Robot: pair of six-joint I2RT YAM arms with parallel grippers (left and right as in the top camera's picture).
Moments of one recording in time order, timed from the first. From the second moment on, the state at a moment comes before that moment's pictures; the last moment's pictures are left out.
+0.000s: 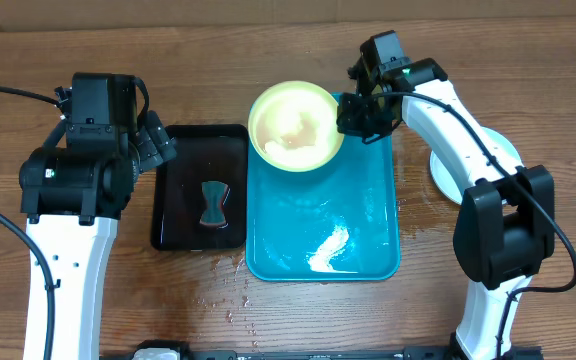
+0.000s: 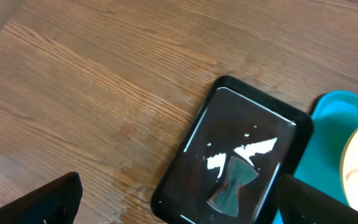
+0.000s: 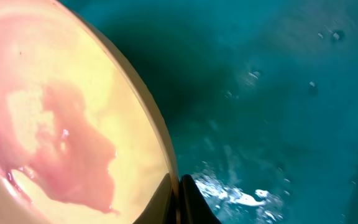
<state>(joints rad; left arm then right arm) -0.07 1.33 1.56 -1.24 -0.36 -0.48 0.32 2.07 1.75 -0.90 -0.33 0.38</state>
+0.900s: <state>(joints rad) -0.07 1.33 1.56 -1.25 -0.39 -0.48 0.73 2.05 1.75 -0.56 0.34 0.43</state>
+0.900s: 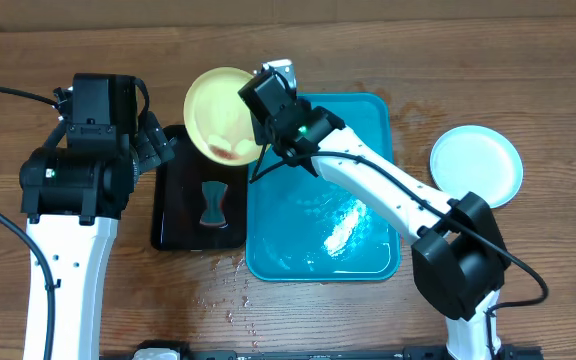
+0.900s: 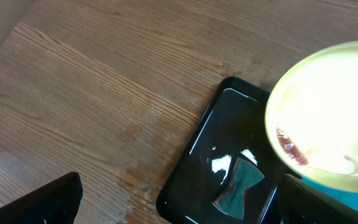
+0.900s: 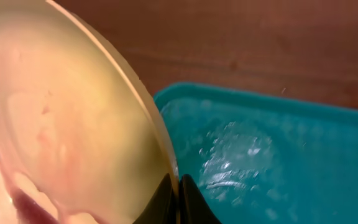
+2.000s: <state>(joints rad) -0.07 1.33 1.56 -1.25 -0.39 -0.48 0.91 1.92 1.76 -0.16 0.74 -0.09</state>
